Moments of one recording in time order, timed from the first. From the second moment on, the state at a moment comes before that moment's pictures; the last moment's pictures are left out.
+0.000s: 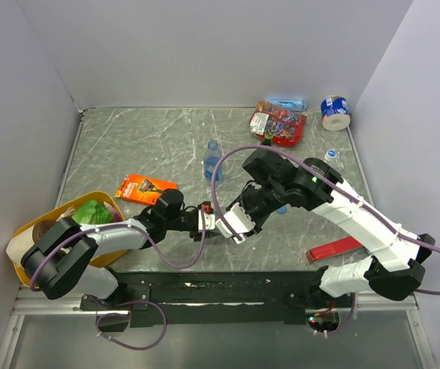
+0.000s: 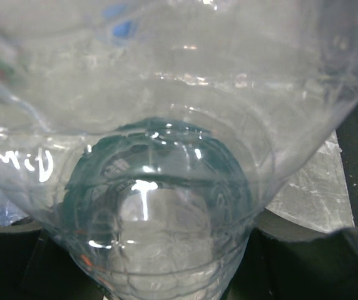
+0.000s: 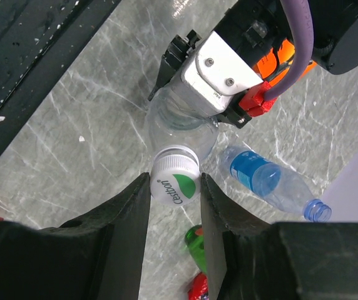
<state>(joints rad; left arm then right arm) -0.74 1.38 0.49 0.46 0.68 0.59 0.94 1.32 1.62 -1.32 -0.40 -1.37</state>
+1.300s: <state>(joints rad) -0.75 1.38 0.41 0.63 0.39 0.22 0.77 1.67 1.95 -1.33 -0.39 -0.65</state>
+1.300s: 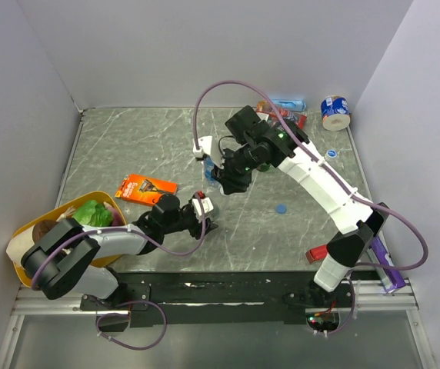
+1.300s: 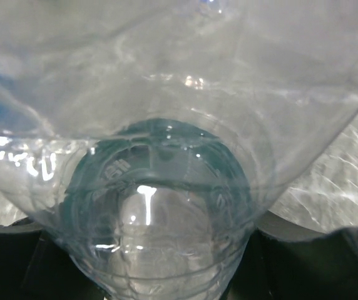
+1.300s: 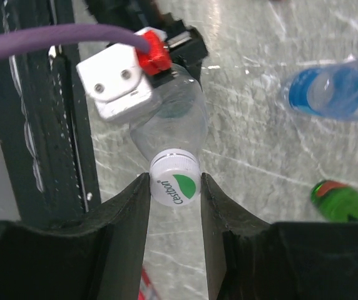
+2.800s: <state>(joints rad) -0.73 1.36 0.56 0.29 0.65 0.59 0.86 1.21 1.53 -1.22 -0.49 -1.50</state>
